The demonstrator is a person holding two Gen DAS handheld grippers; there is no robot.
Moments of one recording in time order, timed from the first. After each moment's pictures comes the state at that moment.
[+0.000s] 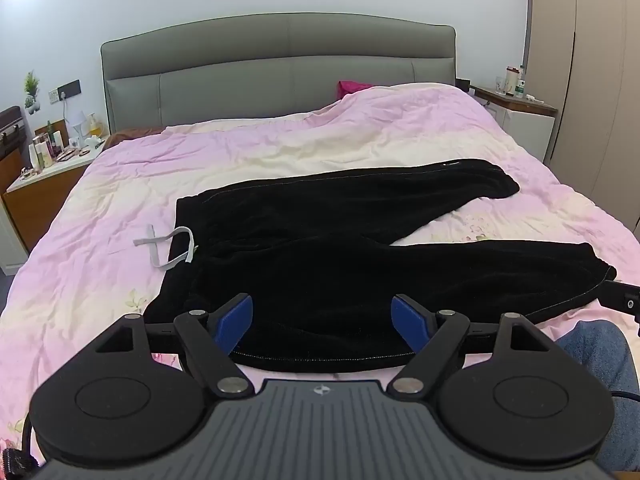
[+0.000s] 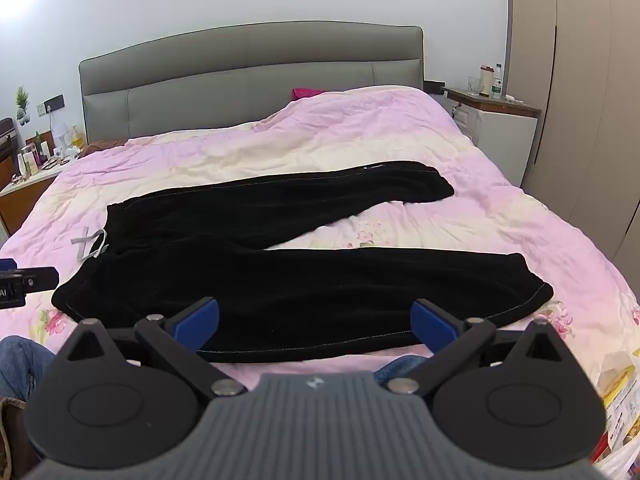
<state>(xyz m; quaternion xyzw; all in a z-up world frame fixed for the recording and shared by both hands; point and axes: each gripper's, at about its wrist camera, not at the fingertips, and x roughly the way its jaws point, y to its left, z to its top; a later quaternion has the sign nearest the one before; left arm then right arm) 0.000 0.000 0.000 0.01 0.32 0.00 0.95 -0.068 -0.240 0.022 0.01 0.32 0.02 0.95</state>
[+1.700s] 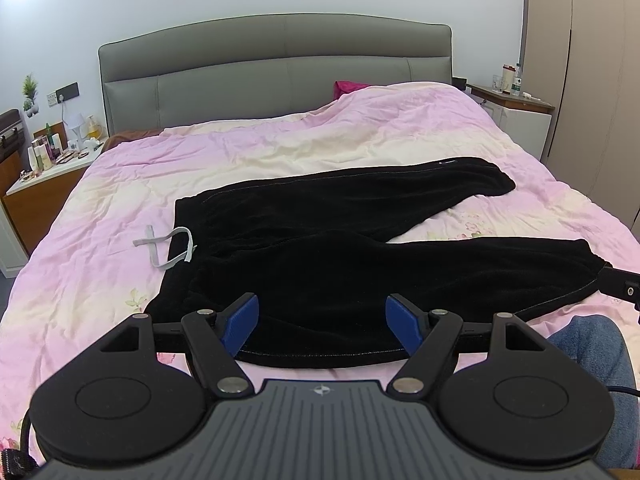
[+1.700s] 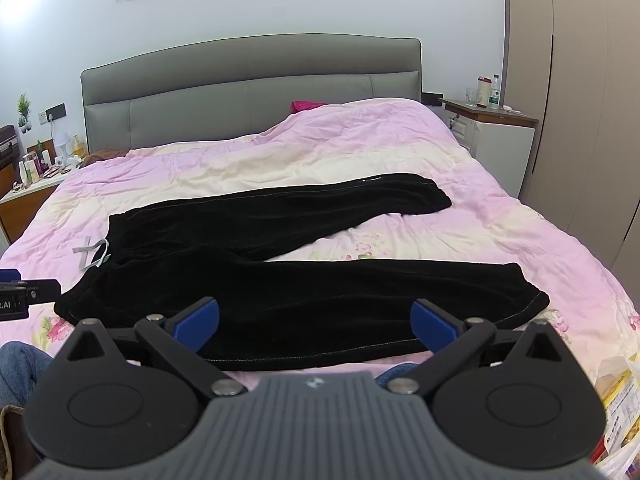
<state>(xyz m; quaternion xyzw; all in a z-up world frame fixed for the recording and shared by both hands) -0.007 -0.001 0.004 0.01 0.33 -0.01 0.94 -0.080 -0.242 0.021 0.00 0.29 0.02 0.96</state>
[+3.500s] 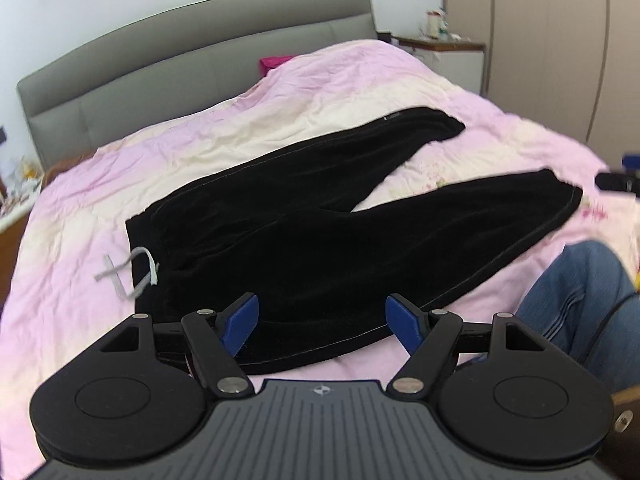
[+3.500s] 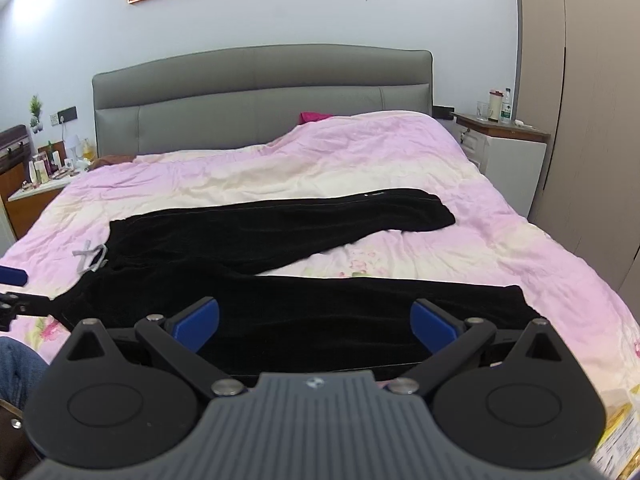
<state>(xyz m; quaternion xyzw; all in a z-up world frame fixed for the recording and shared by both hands) 0.026 0.011 -0.011 0.12 0.36 -0.12 0.92 -0.058 -0.272 0.028 -0.01 0.28 0.04 0.96</state>
